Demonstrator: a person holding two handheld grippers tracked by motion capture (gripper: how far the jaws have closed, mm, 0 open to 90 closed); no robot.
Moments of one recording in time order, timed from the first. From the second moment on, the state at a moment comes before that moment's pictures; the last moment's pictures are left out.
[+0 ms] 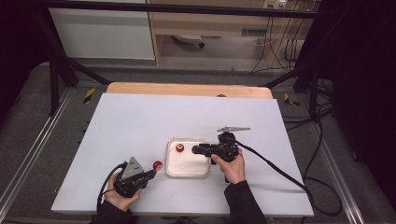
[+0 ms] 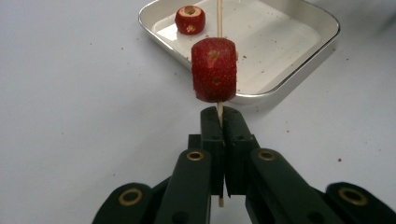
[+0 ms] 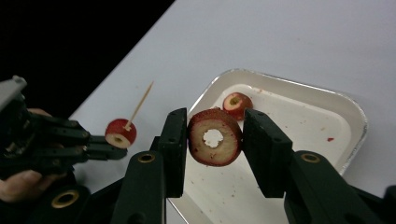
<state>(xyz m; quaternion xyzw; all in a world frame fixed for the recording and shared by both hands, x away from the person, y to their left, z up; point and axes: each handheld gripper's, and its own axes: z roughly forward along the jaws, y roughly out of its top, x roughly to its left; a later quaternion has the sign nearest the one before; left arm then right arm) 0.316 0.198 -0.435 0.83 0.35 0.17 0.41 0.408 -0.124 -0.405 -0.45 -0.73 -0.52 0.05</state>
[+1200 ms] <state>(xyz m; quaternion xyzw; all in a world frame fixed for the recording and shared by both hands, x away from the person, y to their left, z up) 0.306 0.153 -0.430 0.78 0.39 0.15 0.46 0.399 -0.114 -0.414 -0.48 -0.54 -0.69 0.02</state>
